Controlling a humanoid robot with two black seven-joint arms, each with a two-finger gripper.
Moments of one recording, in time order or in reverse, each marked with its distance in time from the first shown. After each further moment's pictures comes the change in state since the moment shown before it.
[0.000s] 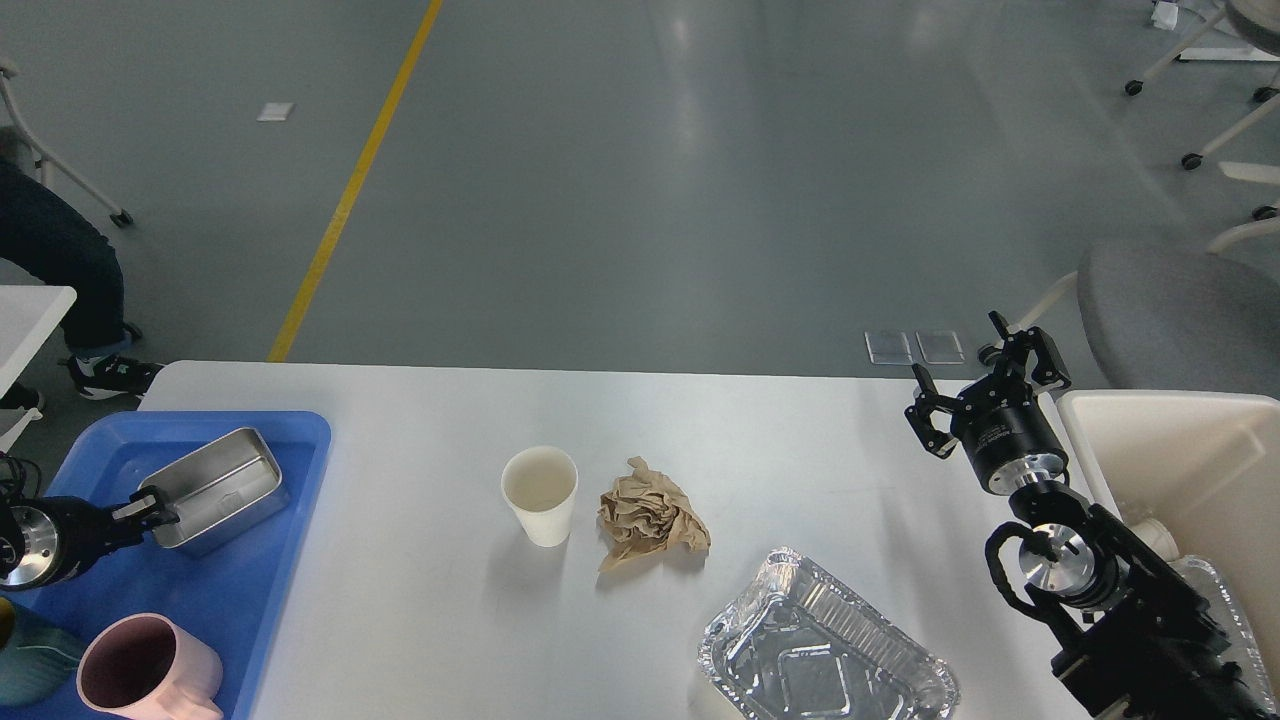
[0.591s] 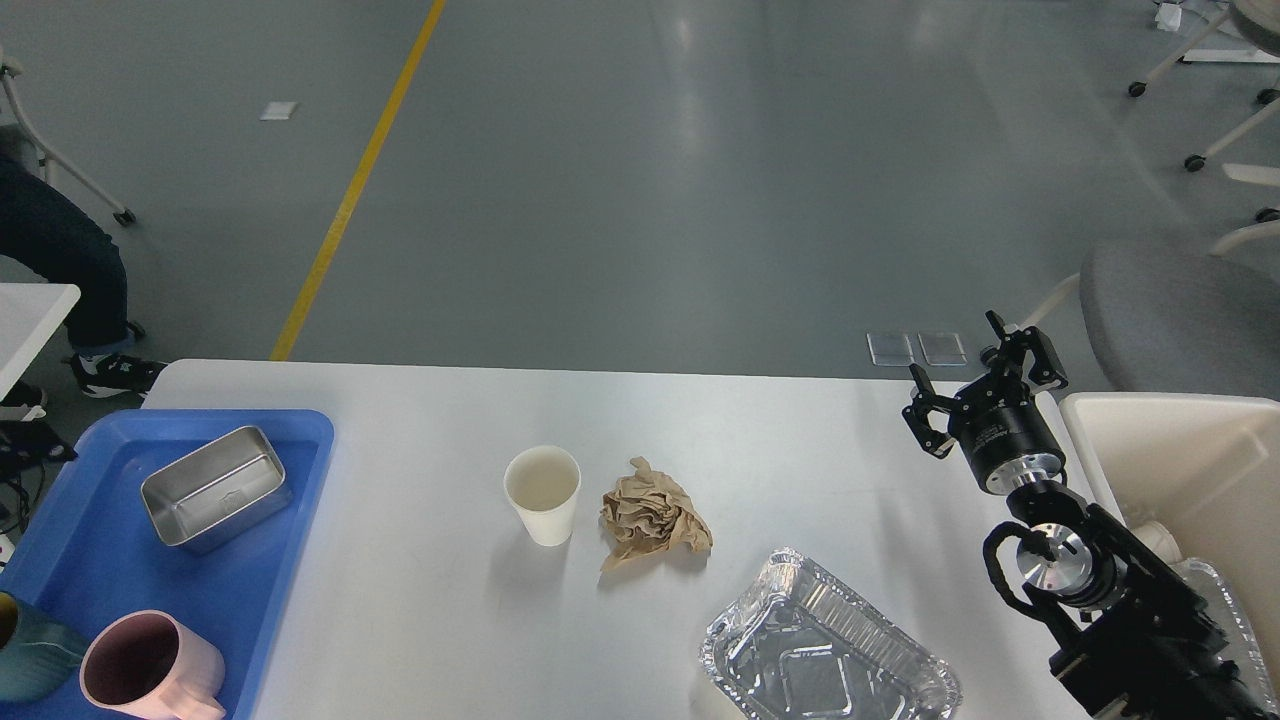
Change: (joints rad) left arm -0.125 0.258 -0.027 -0.003 -0.228 -0.275 -0.002; right arm 0.002 0.001 -0.001 0.001 0.000 0.000 -0.001
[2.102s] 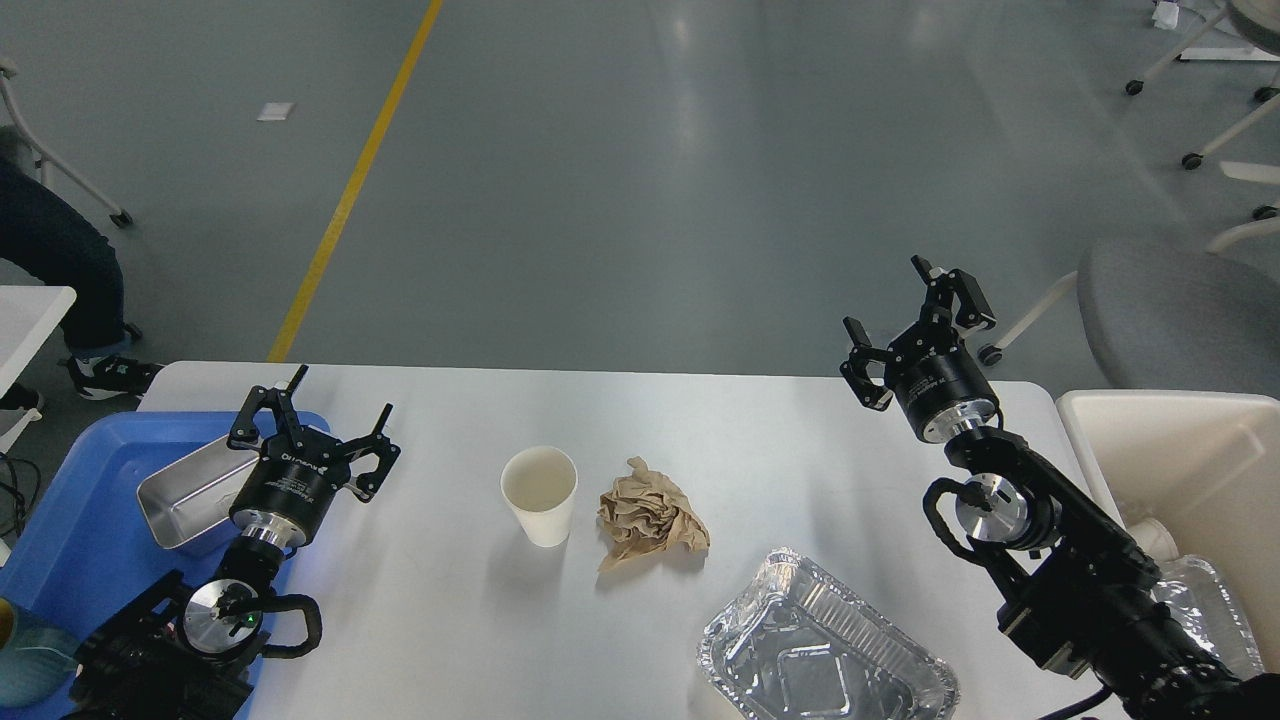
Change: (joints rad) left arm 0.318 -0.776 -0.724 0.015 -1.009 0.007 -0.032; right arm 0.119 0.078 -0.050 -0.001 -0.118 -0.041 0.004
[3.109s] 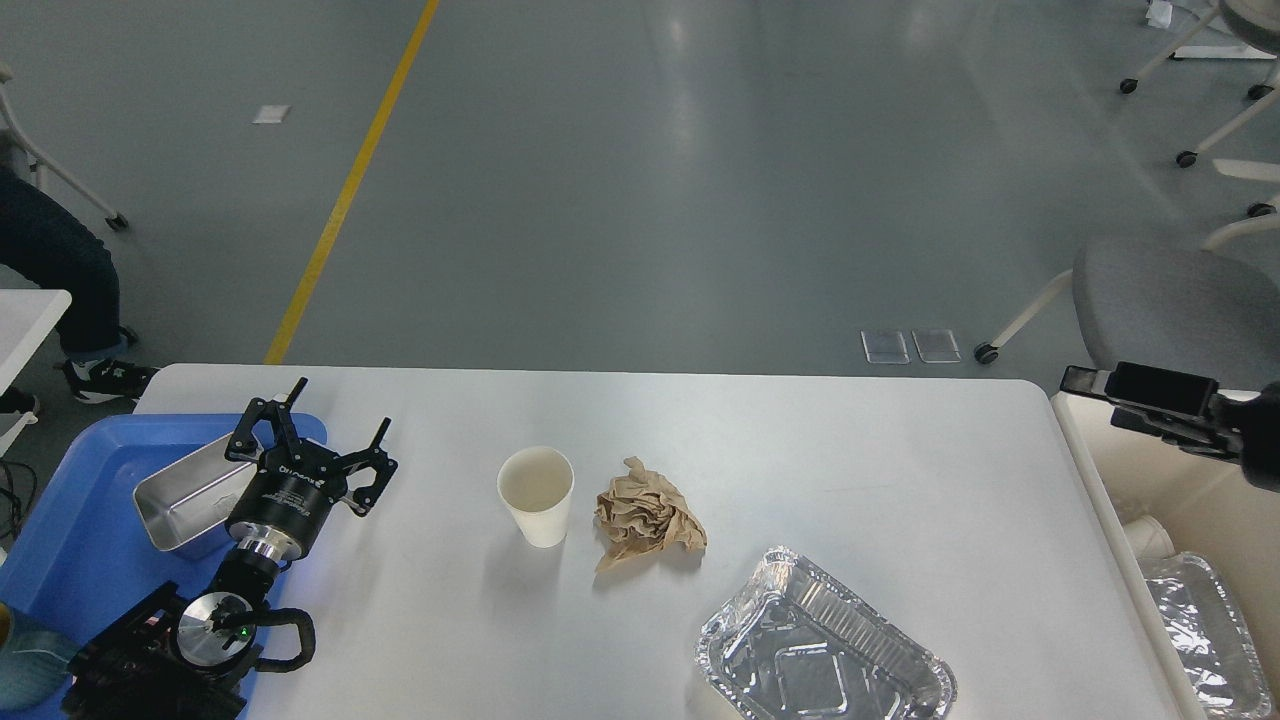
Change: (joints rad) left arm 0.021 0.010 0.017 0.000 0.005 -0.008 0.004; right arm -0.119 -1.141 -0.380 0.737 -0.682 0.170 0.022
